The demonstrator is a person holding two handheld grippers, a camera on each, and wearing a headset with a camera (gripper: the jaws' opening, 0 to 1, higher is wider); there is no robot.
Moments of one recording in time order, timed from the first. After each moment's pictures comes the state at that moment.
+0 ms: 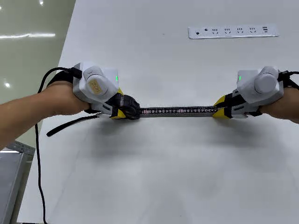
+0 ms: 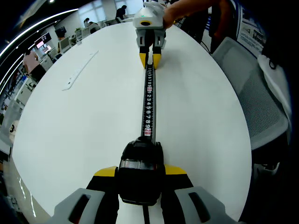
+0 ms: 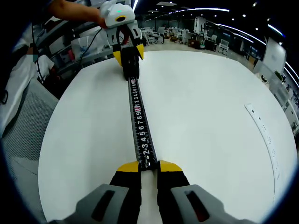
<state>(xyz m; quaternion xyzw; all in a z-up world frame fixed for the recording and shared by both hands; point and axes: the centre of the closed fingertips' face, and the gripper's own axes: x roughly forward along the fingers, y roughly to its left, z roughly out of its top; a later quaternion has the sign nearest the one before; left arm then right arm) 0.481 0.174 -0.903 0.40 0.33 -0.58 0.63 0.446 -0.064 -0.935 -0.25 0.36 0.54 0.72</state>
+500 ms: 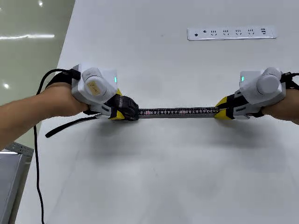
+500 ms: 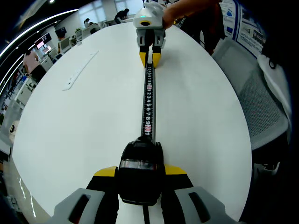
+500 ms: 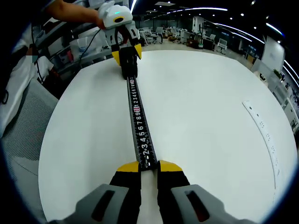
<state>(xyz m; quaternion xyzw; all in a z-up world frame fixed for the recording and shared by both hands) 0.481 0.174 -0.903 0.40 0.33 -0.58 0.63 0.449 -0.065 -0.936 -0.25 0.37 0.53 0.72</state>
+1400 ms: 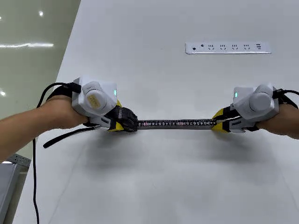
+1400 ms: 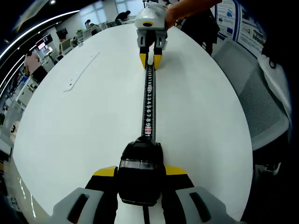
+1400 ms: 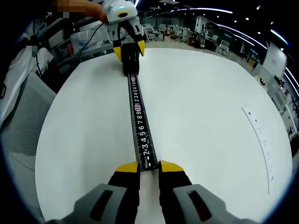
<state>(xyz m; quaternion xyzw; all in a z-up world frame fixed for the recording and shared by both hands) 0.482 0.174 -0.903 0.40 0.32 -0.58 0.63 0.449 -0.061 -0.935 -0.28 0.36 0.53 0.72</state>
